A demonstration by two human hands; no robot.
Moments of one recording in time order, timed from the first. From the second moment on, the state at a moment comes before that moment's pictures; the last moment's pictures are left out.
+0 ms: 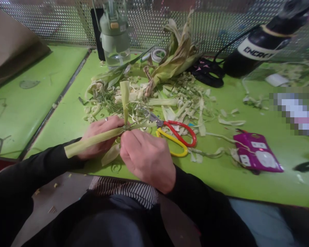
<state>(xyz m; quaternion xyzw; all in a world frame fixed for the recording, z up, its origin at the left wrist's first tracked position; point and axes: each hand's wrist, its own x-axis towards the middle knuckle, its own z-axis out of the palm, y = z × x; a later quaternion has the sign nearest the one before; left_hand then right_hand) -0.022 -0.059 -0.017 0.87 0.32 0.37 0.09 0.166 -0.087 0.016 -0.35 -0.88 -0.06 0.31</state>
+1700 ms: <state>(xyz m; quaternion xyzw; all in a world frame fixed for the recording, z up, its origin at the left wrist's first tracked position) -0.005 -0.068 -0.006 0.46 0.27 0.41 0.74 0.166 -0.087 0.012 -0.26 -0.90 -0.20 0.30</state>
